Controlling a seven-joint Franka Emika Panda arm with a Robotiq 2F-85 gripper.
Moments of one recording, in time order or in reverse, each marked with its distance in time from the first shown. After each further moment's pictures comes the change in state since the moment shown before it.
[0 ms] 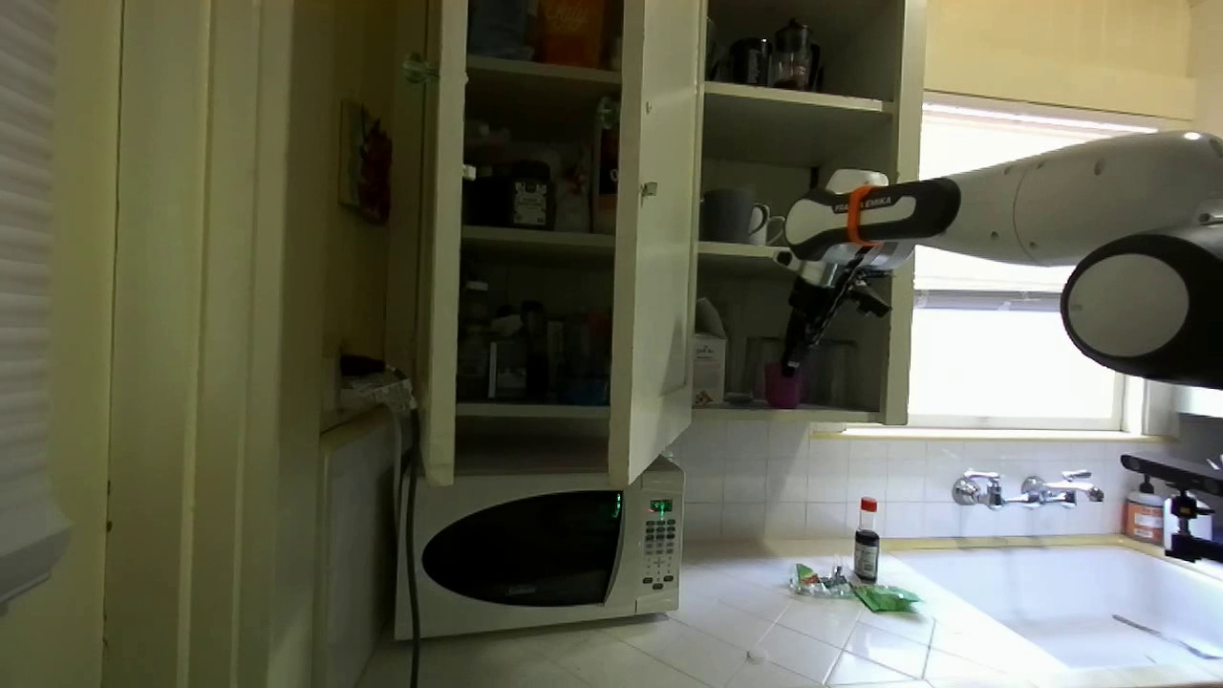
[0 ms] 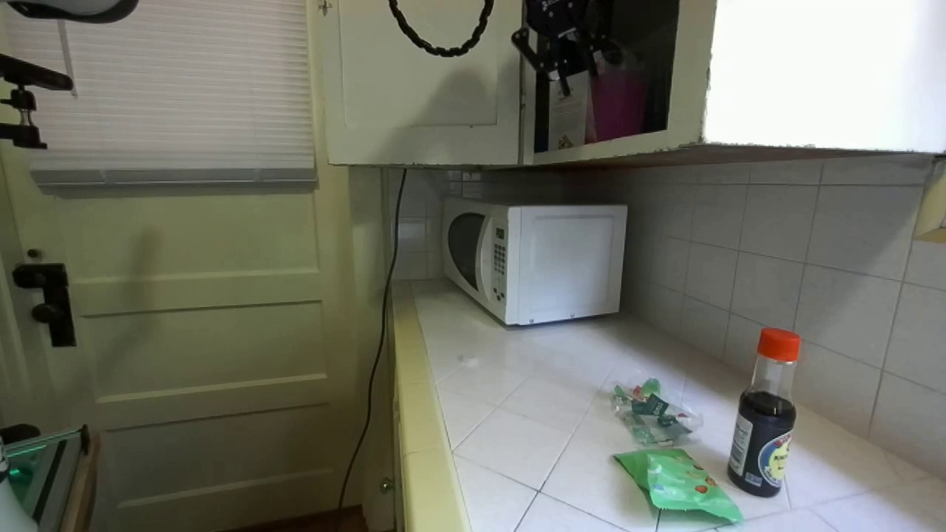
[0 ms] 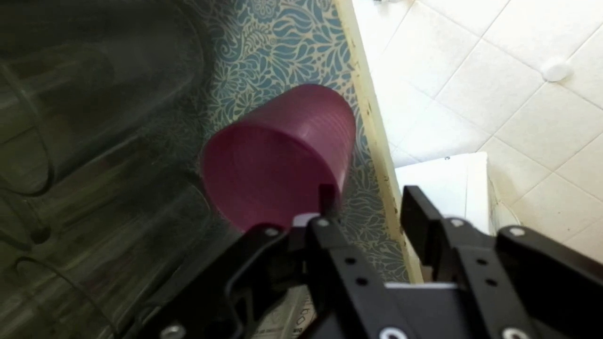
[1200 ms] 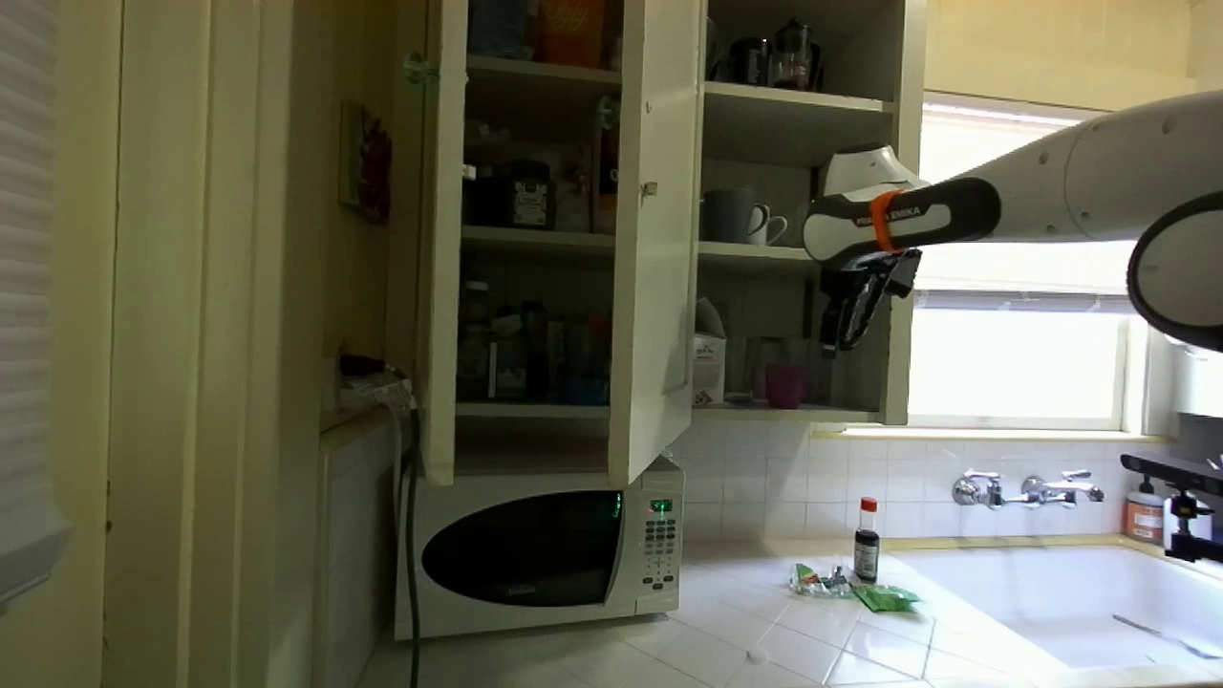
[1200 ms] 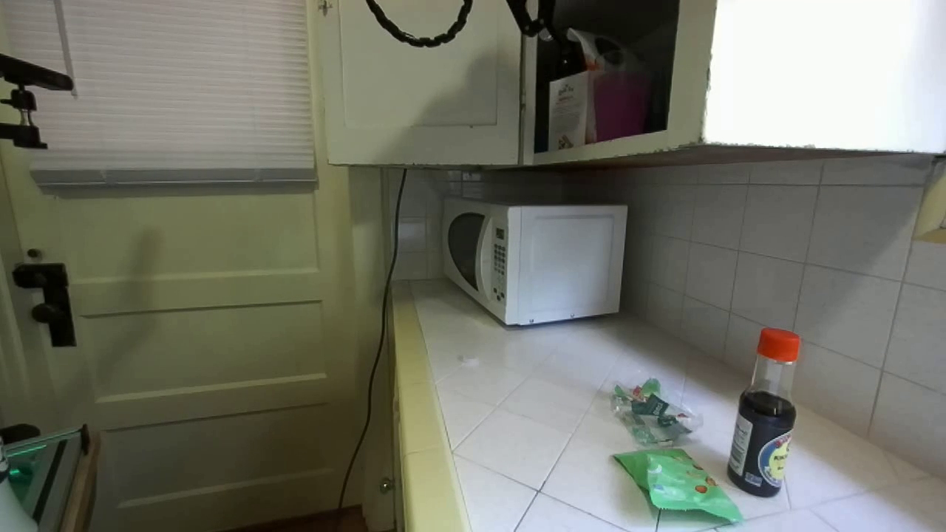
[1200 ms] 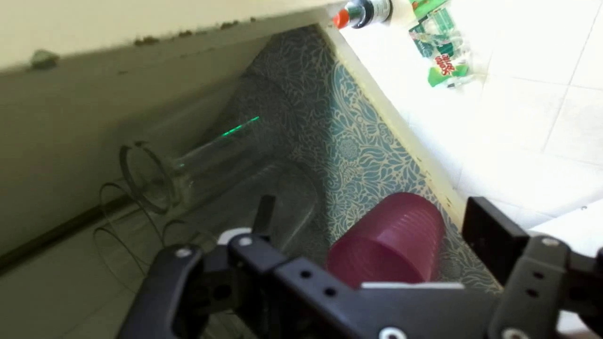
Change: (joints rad) arm 0.068 -0.131 -0.051 -0.128 -0.403 0.080 0.500
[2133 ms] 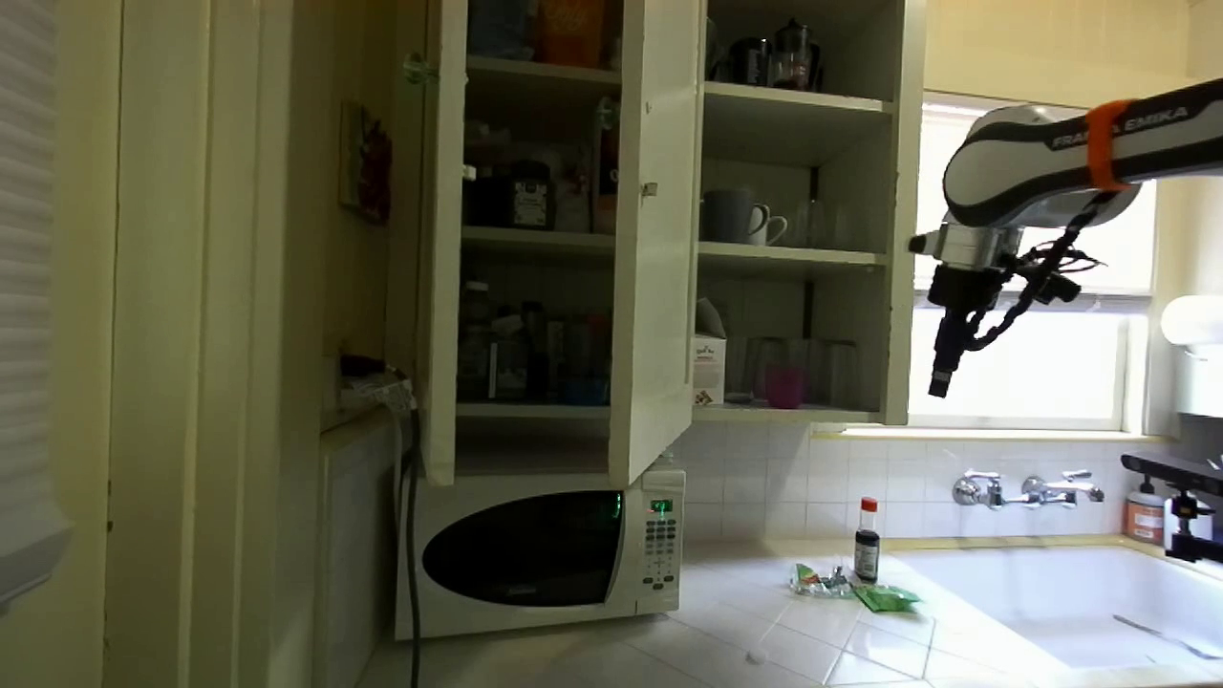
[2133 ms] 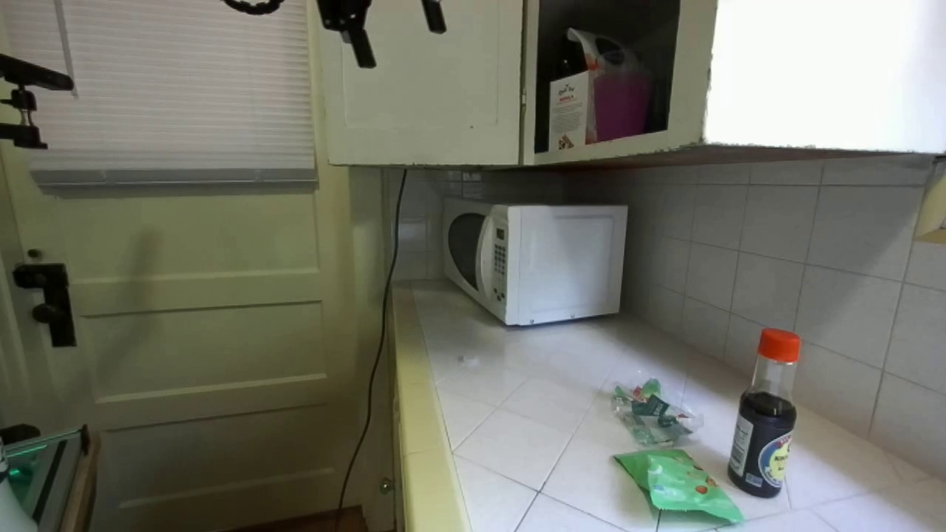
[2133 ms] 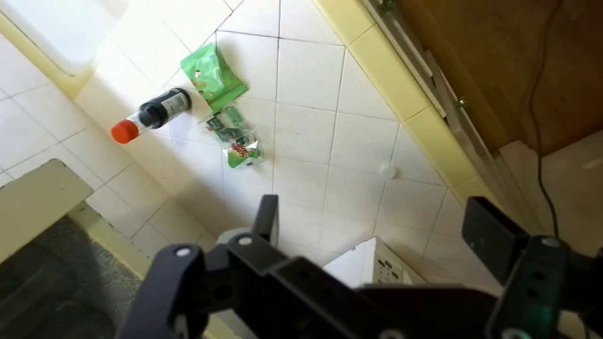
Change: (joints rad) arm -0.031 -0.614 0.031 -0.623 0.121 -0.218 -0.090
